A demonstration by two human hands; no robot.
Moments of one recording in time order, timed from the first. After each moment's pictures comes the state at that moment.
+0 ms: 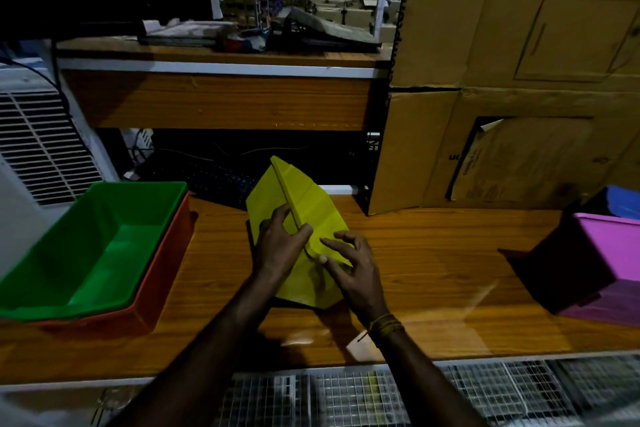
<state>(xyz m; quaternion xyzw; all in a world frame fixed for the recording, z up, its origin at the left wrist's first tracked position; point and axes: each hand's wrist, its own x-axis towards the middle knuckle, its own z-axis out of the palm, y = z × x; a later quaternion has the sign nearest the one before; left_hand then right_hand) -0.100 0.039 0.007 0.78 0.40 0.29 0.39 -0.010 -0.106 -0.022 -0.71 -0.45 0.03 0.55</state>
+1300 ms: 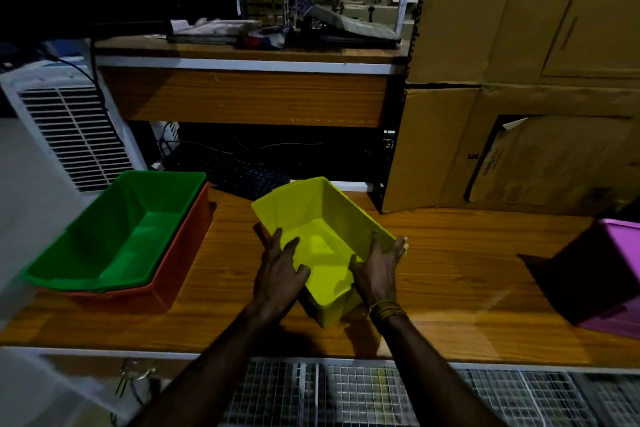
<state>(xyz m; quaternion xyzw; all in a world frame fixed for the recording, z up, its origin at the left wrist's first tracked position) -0.132 0.013 -0.046 0.85 0.42 0.17 0.26 0.018 -0.105 -0.036 -0.88 -0.29 0.10 0.36</state>
